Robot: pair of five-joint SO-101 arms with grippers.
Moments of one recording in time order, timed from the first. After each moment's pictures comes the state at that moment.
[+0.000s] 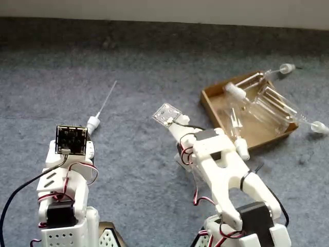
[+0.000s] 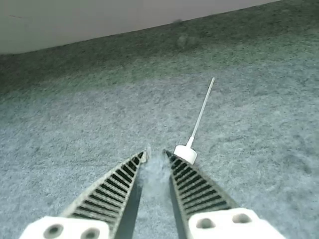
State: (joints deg) left arm -12.5 -104.1 85.8 50.5 -8.7; right arm -22.9 -13.5 48.5 47.6 33.3
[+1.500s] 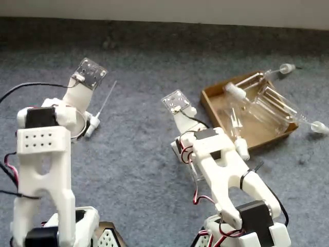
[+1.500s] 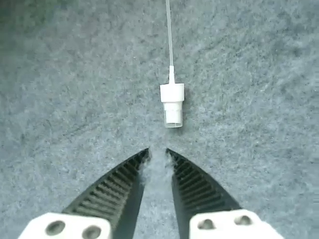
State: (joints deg) left arm -12.7 -28.4 26.0 76.6 -31.2; right arm -22.7 -13.3 48.5 39.4 17.4
